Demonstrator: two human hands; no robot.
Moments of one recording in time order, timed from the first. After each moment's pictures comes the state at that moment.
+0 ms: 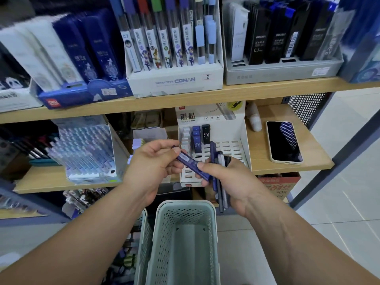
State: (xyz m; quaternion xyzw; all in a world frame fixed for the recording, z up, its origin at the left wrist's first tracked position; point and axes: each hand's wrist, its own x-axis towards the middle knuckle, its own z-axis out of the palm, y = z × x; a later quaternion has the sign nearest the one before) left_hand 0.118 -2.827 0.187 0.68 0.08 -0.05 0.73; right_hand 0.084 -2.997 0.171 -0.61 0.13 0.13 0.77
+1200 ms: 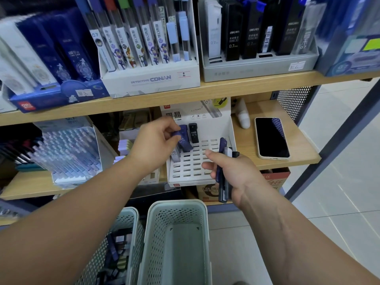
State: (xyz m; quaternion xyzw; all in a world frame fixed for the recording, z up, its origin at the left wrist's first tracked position) left_hand 0.177 -2.846 0.180 0.91 -0.16 0.10 0.37; right_hand 0.088 -3.024 0.172 -0.54 0.26 0.06 0.80
